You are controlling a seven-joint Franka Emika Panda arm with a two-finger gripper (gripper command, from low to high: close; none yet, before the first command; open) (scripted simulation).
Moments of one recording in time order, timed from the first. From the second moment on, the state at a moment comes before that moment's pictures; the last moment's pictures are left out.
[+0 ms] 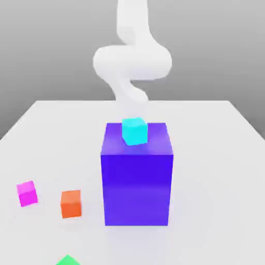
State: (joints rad) arm -0.06 -0.71 -0.02 -2.34 -0.02 2.35 0.84
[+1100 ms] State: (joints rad) arm -0.64 0.35 -0.13 -2.63 0.26 2.97 0.84
